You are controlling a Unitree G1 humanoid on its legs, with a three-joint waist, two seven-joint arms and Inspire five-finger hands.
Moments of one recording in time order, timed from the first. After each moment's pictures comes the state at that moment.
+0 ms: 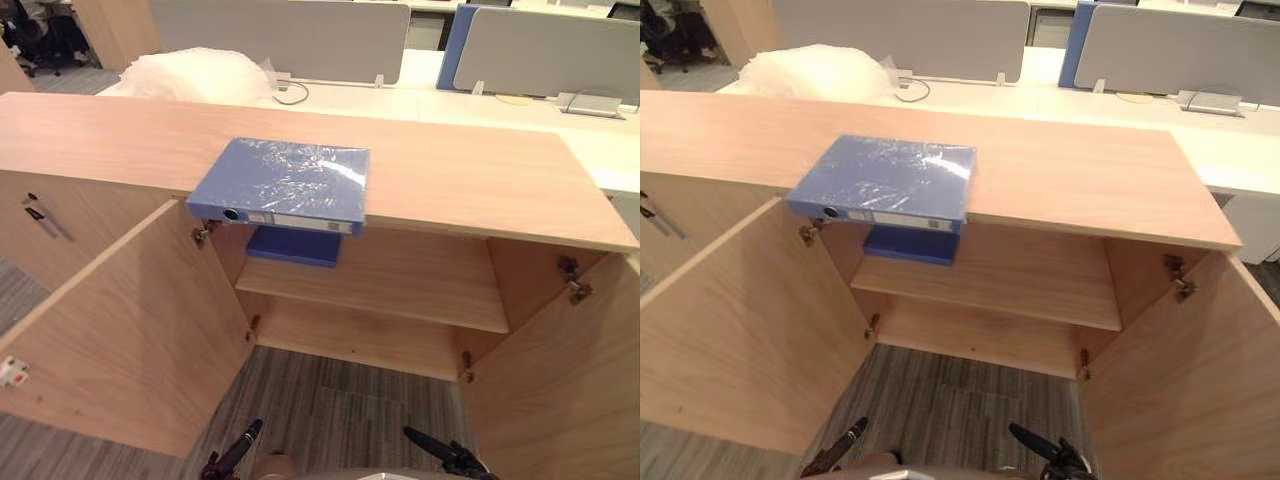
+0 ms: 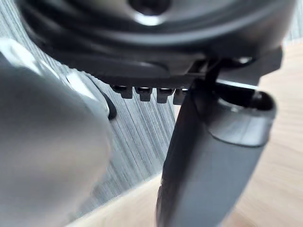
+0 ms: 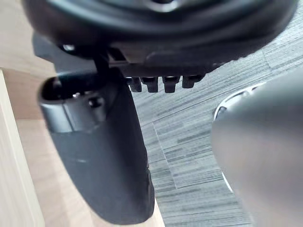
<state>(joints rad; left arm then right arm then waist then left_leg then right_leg) 0.20 0.00 0.37 0.90 -0.59 -0.06 0.02 0.06 0.00 -0.43 1.08 0.08 0.03 0.03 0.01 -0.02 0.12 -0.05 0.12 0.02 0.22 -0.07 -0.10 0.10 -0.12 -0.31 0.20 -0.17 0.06</state>
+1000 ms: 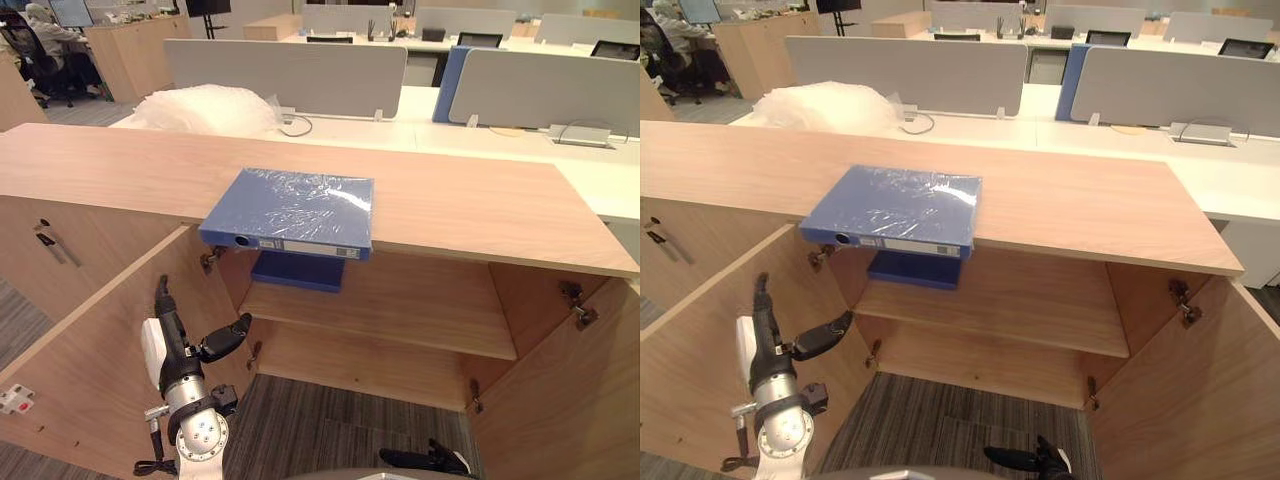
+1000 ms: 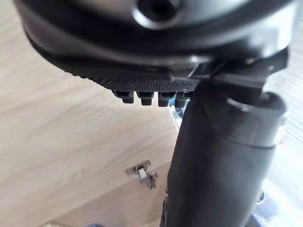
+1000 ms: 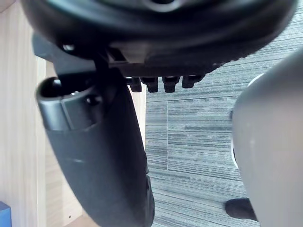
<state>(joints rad) 0.37 -0.07 0.15 -0.20 0.45 -0.01 0.42 0.12 -0.01 -0.18 1.01 -0.04 0.04 -0.03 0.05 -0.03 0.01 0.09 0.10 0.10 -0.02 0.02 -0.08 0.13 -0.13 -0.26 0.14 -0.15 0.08</state>
